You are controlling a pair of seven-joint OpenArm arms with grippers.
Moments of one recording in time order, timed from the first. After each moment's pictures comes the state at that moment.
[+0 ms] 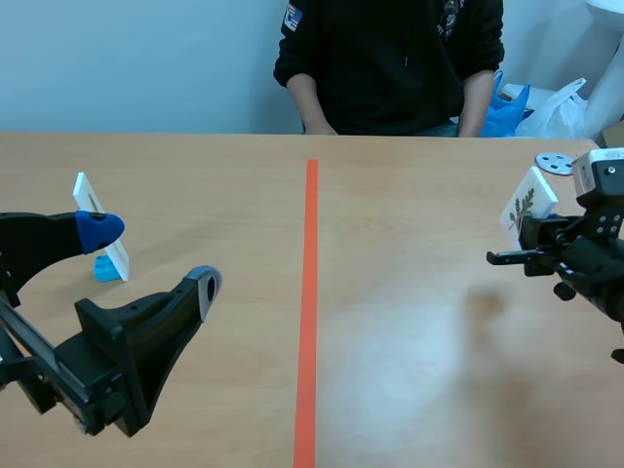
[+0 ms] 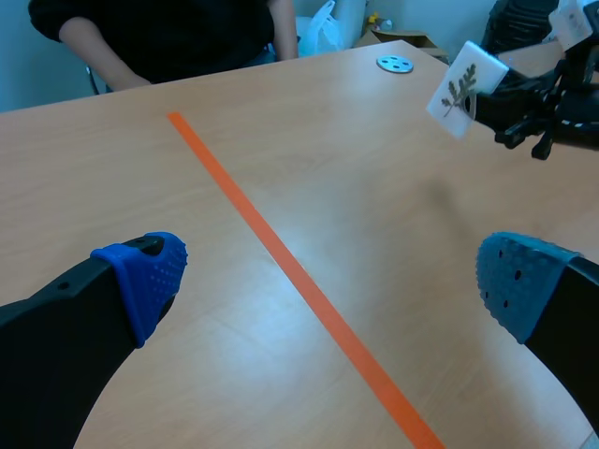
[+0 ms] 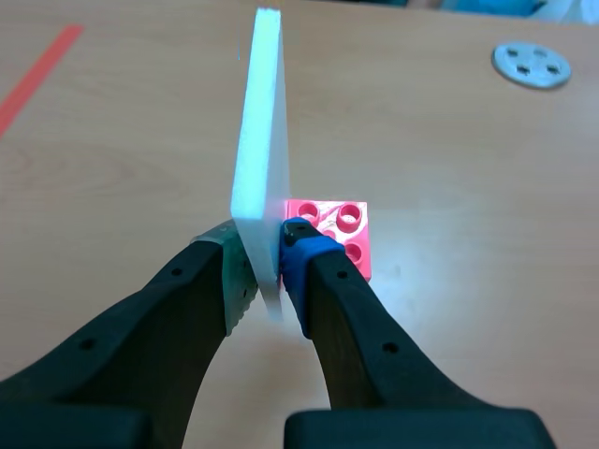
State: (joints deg) left arm 43.4 -26.8 -1.5 122.0 -21.4 -22.5 -3.7; right arm 0.7 18.9 5.0 64.8 12.1 14.6 7.1
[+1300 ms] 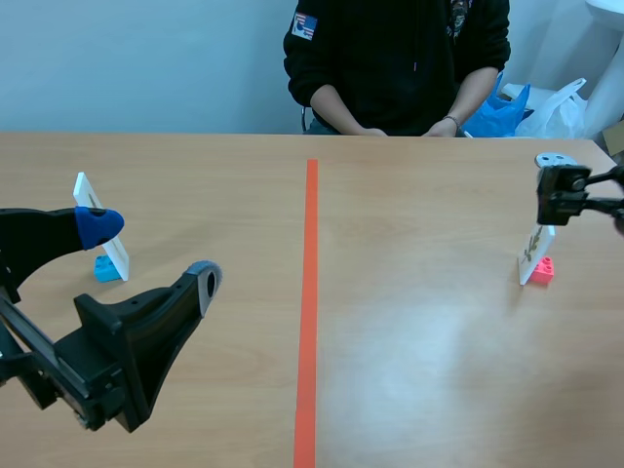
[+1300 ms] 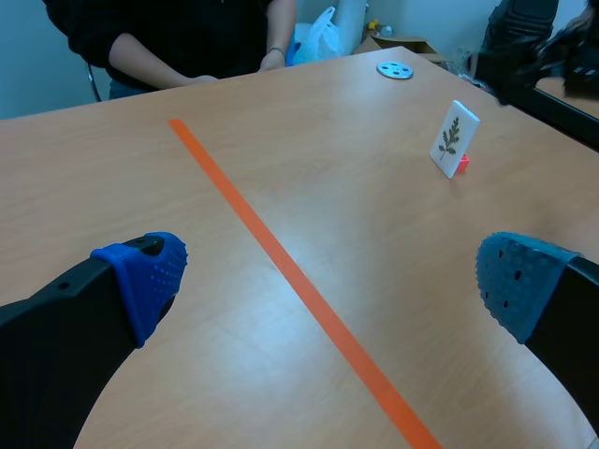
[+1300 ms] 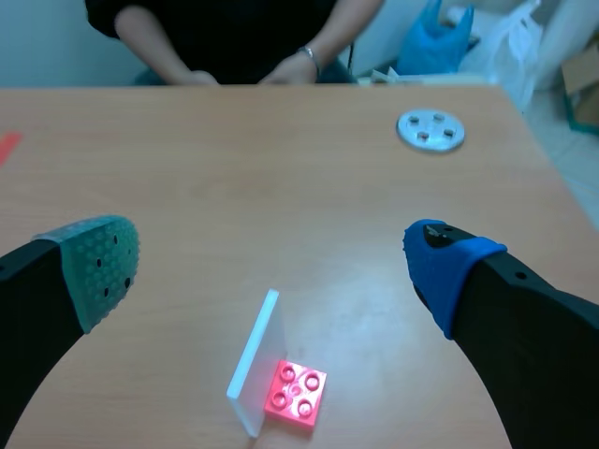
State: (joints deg) left arm 43.1 -26.8 -1.5 122.0 -21.3 -22.5 -4.1; right arm 3.4 25.8 9.5 68.0 21.3 16.4 4.1
